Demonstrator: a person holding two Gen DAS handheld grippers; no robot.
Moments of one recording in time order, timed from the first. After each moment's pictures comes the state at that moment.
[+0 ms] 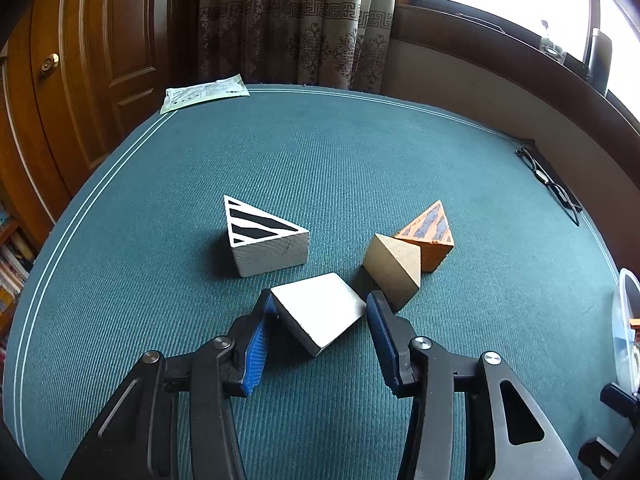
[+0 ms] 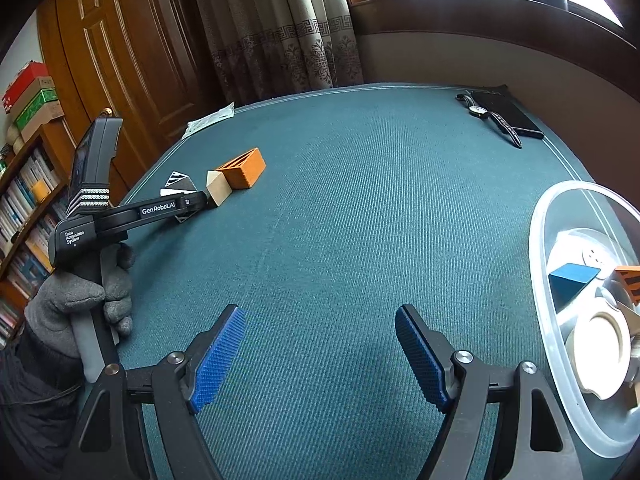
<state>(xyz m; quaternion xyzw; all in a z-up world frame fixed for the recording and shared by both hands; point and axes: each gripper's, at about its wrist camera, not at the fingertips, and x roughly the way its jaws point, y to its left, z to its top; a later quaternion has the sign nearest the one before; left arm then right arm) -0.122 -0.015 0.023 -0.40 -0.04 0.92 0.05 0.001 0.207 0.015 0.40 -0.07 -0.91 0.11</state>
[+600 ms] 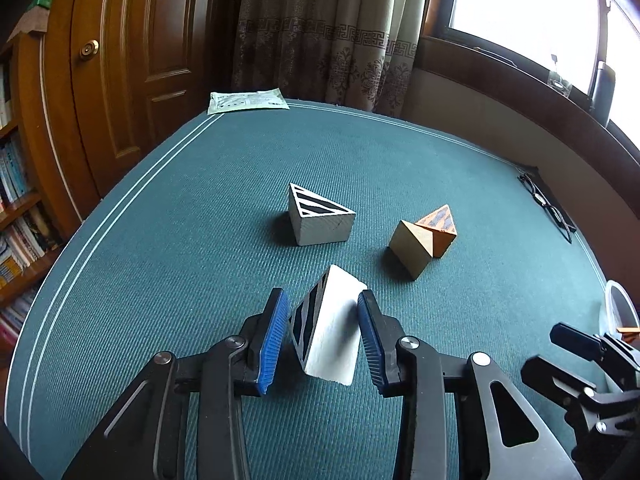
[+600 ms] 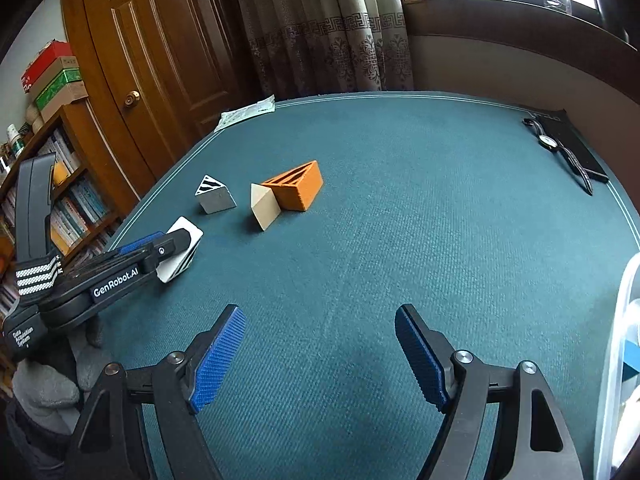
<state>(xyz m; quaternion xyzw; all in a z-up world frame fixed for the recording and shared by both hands) -0.069 -0.047 0.036 -0.37 -0.07 0.93 0.02 -0.053 0.156 0.020 0.40 -0.05 -0.90 0.17</state>
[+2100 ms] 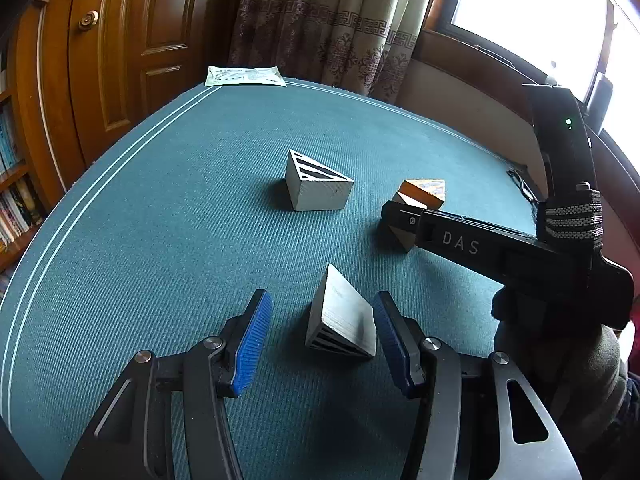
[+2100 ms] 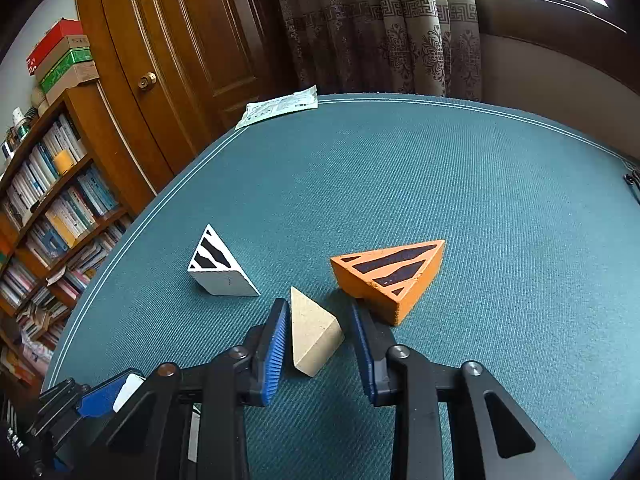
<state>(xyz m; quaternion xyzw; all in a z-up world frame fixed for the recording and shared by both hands) -0.059 -0.055 0.024 -0.39 -0.11 0.91 0.04 -0.146 0.087 0.004 0.41 -0.02 -0.89 0.22</state>
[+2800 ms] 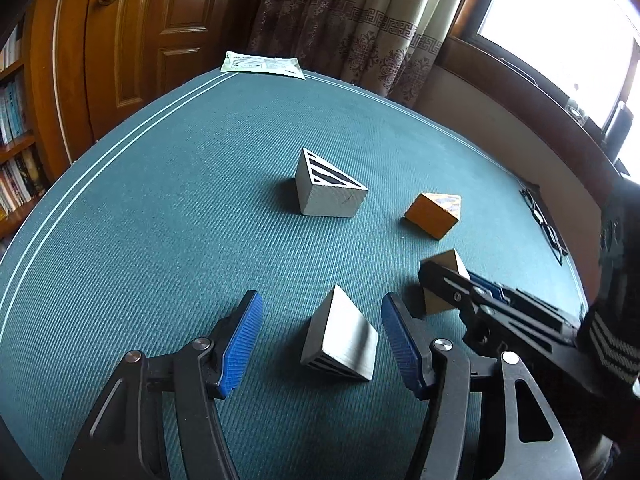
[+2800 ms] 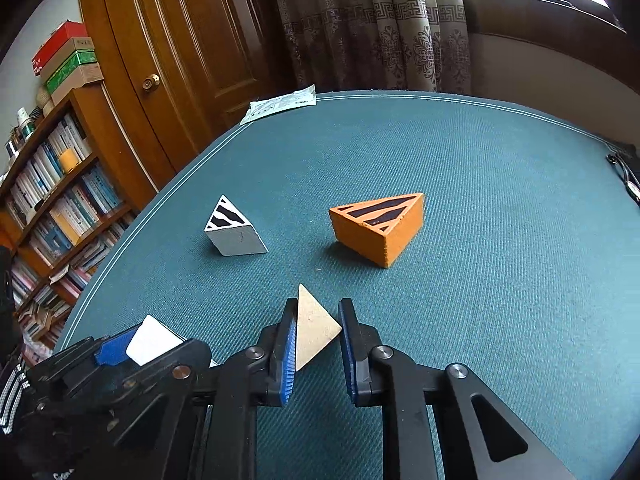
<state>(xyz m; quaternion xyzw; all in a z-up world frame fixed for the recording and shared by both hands) -0.074 -0.058 0.021 -0.40 -0.16 0.90 0.01 -0.113 0.098 0.001 0.40 -0.03 -0.89 0.21</state>
